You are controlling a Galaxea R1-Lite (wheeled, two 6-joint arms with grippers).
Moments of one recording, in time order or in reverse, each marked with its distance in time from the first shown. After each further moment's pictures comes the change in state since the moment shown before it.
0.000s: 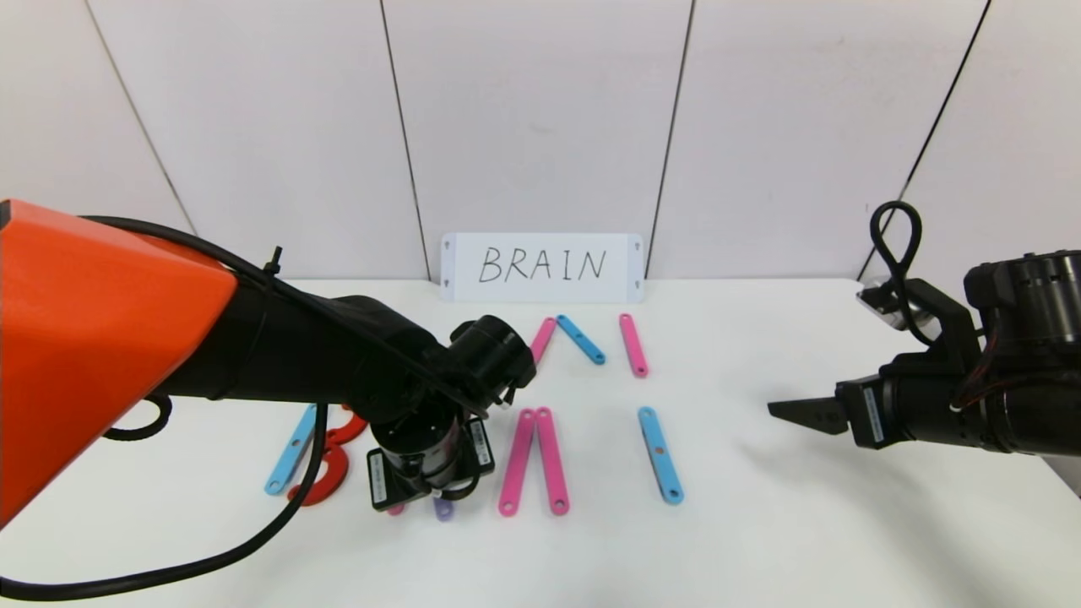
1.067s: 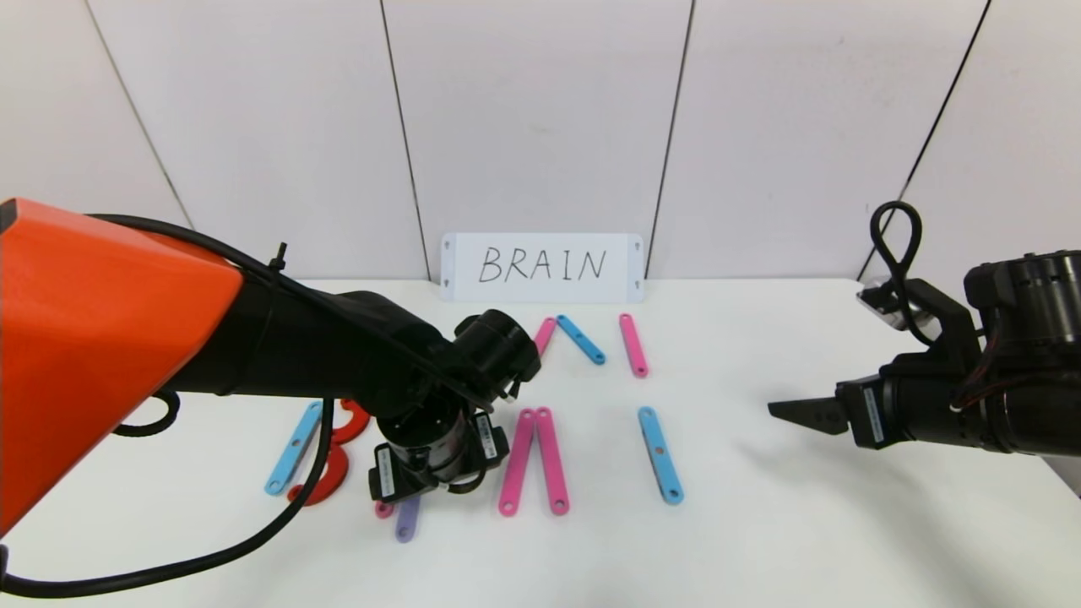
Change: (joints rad) left arm -0.003 0.011 -0.030 -0.001 -0.011 0.001; right arm 0.001 0.000 0.000 0.001 -0.001 0.000
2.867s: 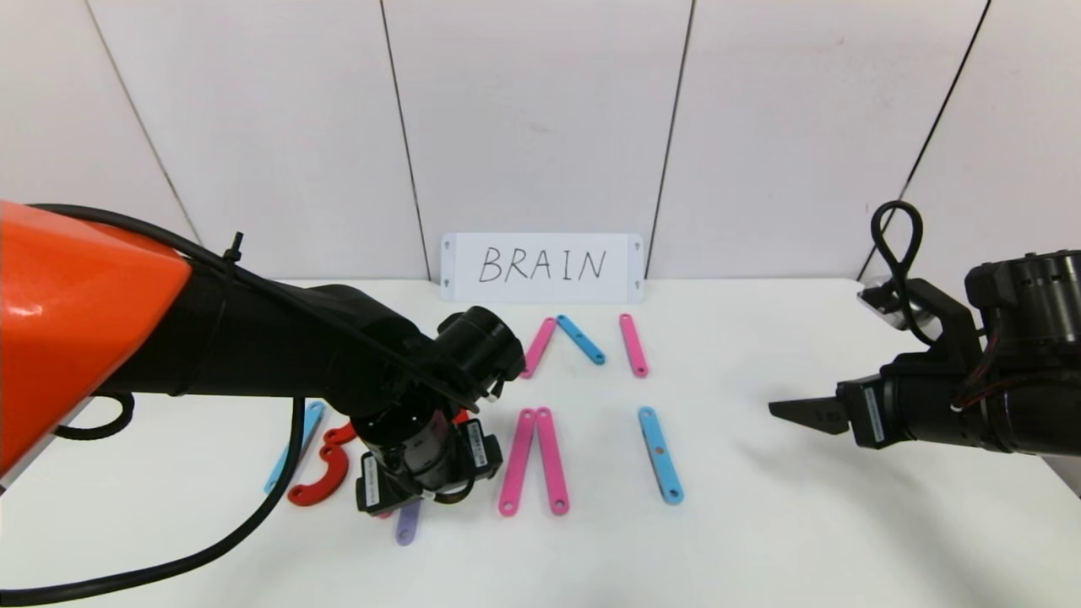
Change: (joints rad) left arm 0.011 -0.051 0.040 0.029 -0.082 0.021; right arm -0.001 0.000 0.000 0.000 0.000 0.000
